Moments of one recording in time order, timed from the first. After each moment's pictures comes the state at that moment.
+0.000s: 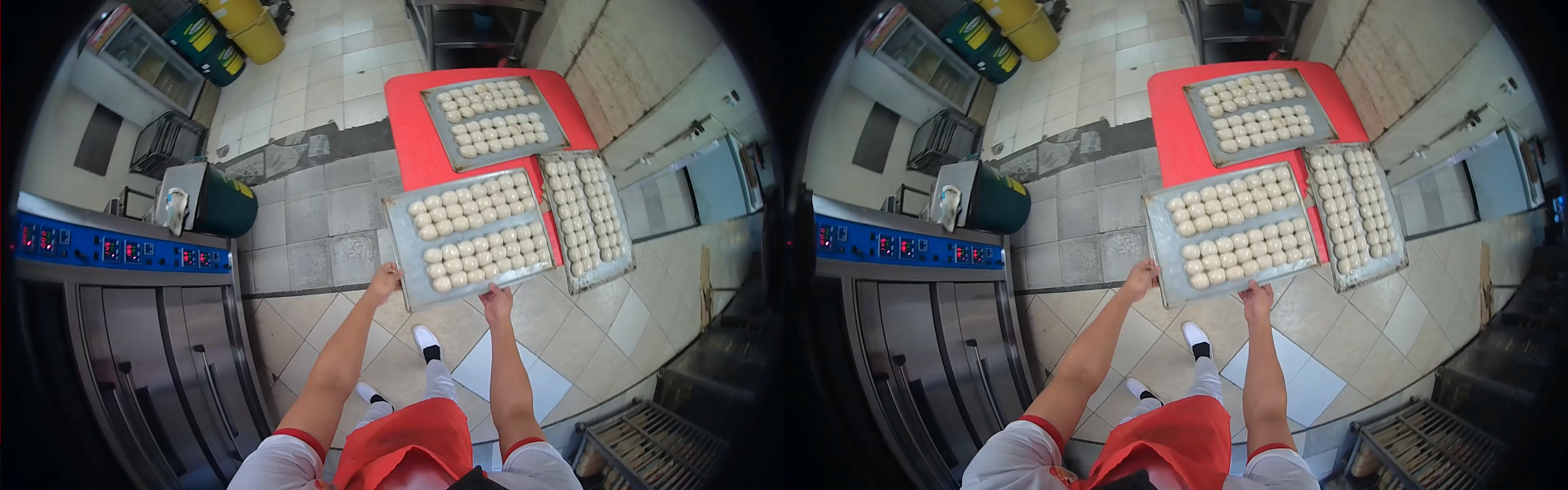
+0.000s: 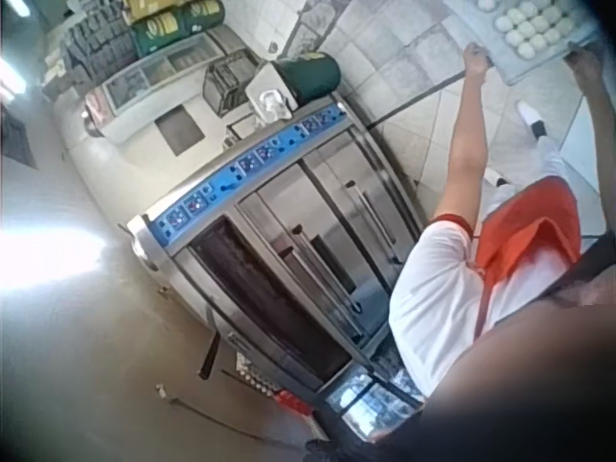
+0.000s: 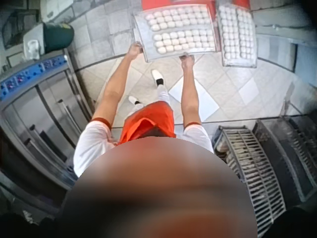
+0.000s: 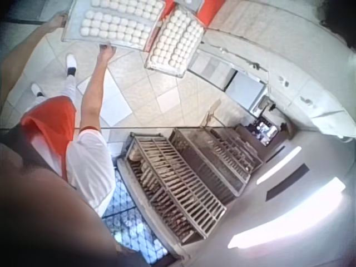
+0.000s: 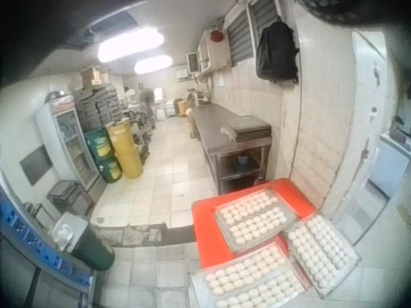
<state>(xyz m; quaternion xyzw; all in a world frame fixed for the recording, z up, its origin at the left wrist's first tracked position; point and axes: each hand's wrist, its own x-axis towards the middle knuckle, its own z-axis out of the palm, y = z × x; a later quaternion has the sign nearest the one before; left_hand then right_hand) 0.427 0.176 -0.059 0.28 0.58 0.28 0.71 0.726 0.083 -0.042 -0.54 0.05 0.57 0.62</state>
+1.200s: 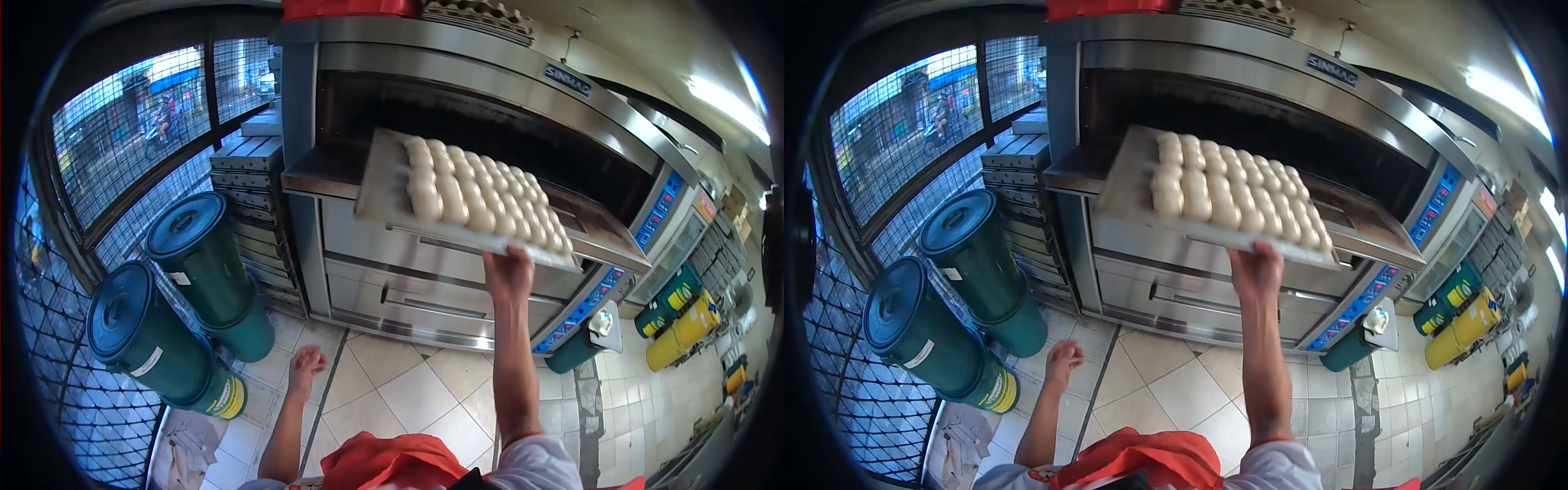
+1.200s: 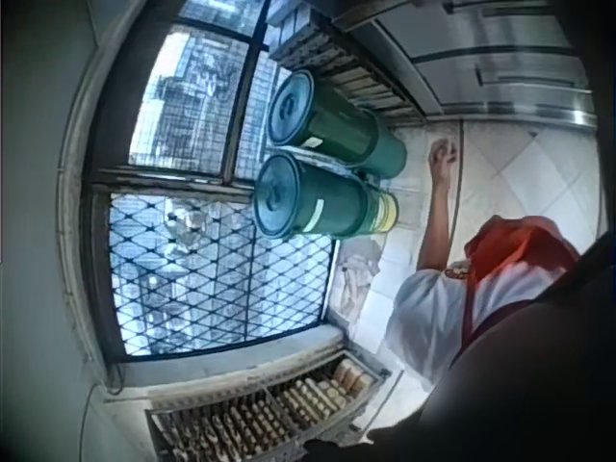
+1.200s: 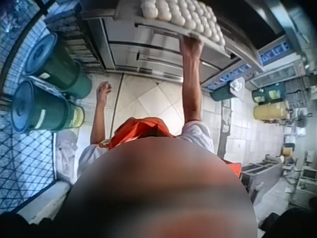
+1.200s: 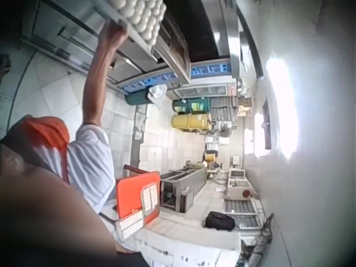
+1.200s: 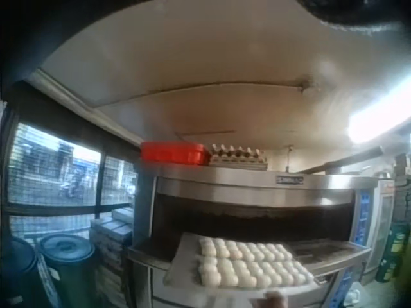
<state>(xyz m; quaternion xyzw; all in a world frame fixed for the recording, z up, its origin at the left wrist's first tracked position) 0.106 -0.905 0.266 -0.14 0.54 0.82 -0.13 -0.088 -0.558 0.544 0.21 -0.15 0.96 -0.06</state>
